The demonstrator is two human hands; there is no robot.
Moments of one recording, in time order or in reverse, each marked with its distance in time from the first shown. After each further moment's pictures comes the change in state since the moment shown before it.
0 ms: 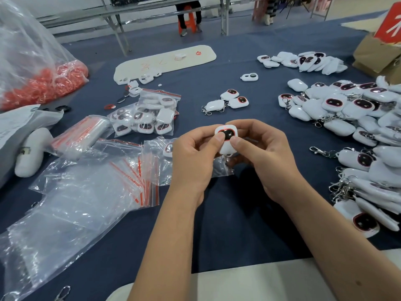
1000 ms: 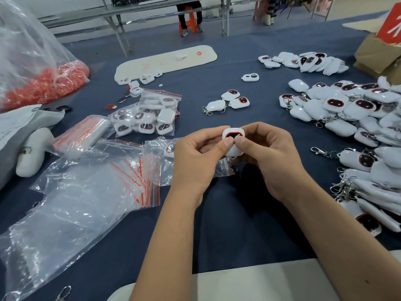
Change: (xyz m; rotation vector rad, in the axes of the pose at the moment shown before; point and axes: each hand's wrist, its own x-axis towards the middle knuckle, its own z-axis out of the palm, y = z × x) left_hand -0.001 0.000 -0.002 0.038 -0.061 0.017; right_hand 0.002 0.000 -0.005 -0.011 0.060 0.074
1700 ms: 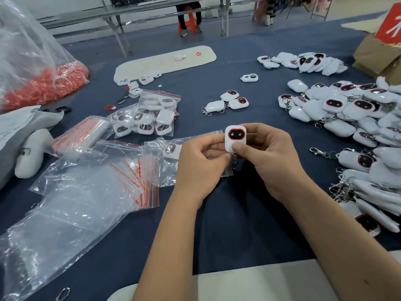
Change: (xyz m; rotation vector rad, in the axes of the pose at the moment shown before) left_hand -0.004 0.002 0.003 0.232 -0.042 -0.005; right_hand 0.002 0.001 -0.001 -0.060 0.045 0.015
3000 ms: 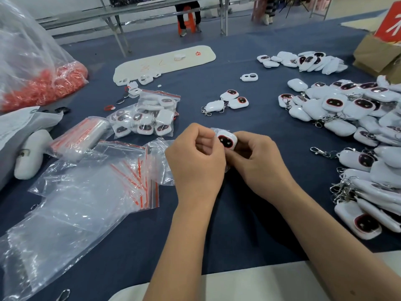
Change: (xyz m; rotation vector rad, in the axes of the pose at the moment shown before) left_hand -0.002 0.011 0.010 0.320 0.472 0.241; right_hand -0.008 -0.002 0.013 -0.371 -0.089 -0.092
